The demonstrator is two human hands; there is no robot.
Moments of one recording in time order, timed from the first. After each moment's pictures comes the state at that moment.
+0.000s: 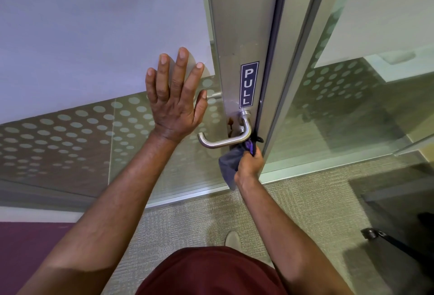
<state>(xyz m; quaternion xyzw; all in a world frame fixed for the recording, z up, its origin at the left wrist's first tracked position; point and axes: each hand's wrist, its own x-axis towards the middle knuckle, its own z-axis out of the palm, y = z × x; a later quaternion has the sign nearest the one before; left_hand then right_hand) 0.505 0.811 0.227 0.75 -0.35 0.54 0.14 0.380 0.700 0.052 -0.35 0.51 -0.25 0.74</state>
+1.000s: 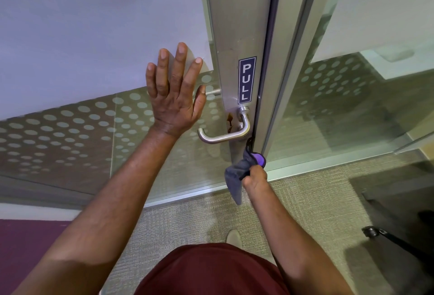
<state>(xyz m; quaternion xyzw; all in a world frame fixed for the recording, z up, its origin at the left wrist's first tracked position) 0.504 0.812 0.230 0.76 -0.36 0.53 0.14 0.344 0.684 0.037 -0.11 0.57 -0.11 0.80</state>
